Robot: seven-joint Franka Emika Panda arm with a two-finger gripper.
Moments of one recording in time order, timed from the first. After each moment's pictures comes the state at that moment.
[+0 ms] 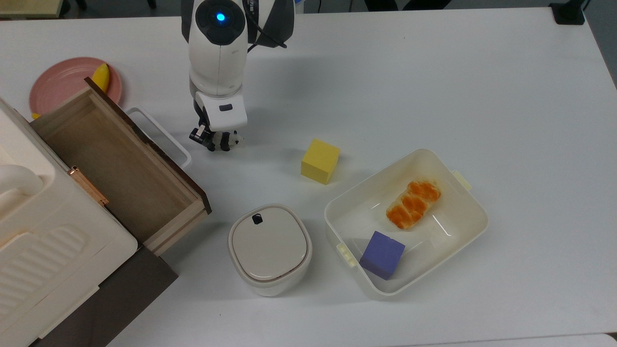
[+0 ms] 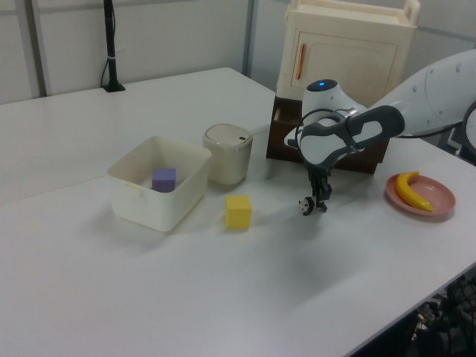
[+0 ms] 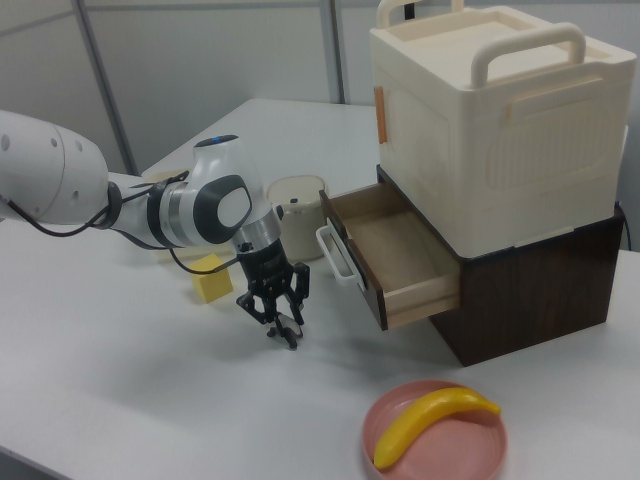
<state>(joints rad) -0.11 0.29 0.02 -1.97 -0.30 2.25 -1.05</state>
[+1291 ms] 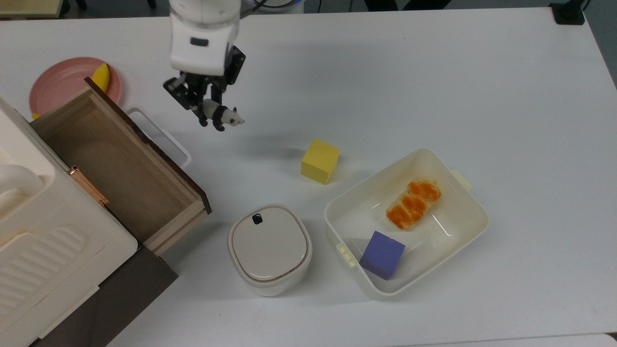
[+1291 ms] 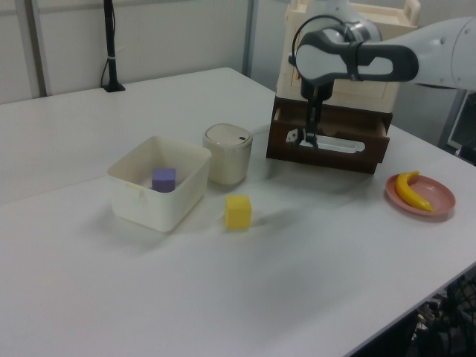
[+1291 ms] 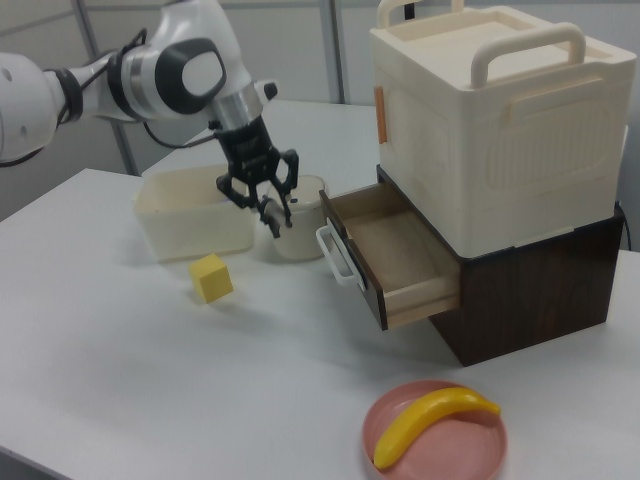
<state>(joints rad) -0.11 0.22 0.07 -1.58 -0.21 1.89 -0.75</state>
